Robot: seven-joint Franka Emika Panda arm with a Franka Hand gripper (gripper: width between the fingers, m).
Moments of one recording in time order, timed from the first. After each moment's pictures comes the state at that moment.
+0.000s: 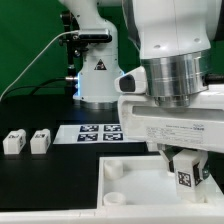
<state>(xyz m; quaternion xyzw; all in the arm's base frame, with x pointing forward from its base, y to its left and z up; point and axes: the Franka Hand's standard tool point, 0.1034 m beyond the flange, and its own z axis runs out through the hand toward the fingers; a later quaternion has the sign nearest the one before) 0.631 0.111 0.065 -0.87 0.48 -0.02 0.08</state>
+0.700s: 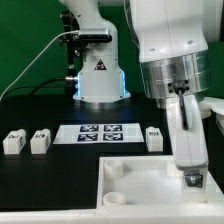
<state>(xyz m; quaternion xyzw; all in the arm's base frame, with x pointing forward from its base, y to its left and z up) 0.627 0.116 0.063 -0.64 0.76 0.02 0.11</state>
